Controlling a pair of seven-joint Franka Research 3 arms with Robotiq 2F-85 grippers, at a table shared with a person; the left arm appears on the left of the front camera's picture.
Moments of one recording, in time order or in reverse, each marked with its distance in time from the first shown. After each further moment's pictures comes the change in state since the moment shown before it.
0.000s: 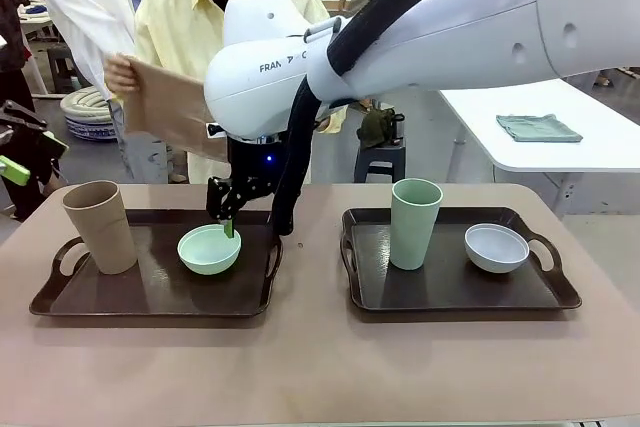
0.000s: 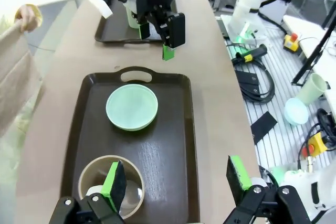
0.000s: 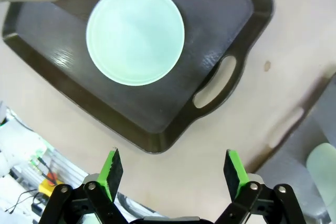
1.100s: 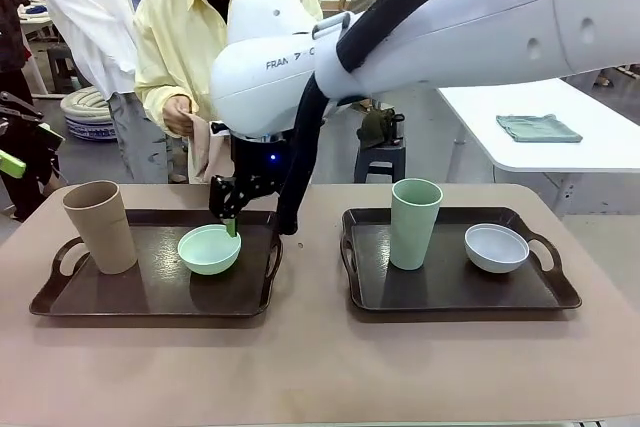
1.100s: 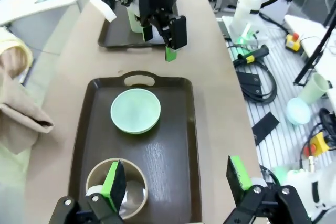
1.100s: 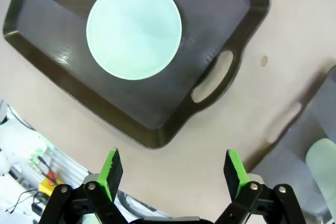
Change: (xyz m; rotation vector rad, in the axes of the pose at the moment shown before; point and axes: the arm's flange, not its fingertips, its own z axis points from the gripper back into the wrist) left arm 0.013 -0.007 0.013 0.028 0.000 -0.026; right arm -0.006 -0.001 0.009 -0.002 -0.011 -0.007
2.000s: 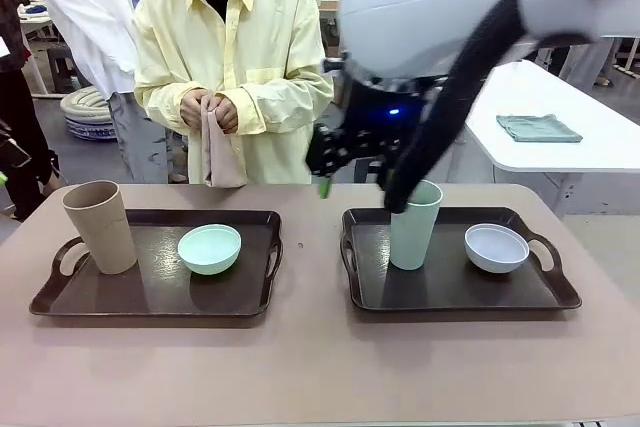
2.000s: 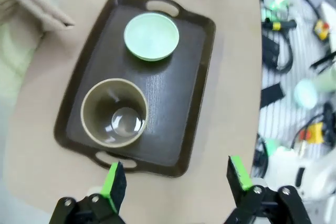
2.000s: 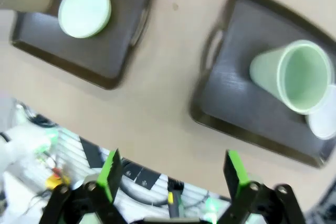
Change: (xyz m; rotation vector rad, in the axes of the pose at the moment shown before) left arm 0.002 -0.009 0.013 0.101 0.317 0.236; right arm -0.133 -0.077 0.110 -0.014 -0.137 -0.181
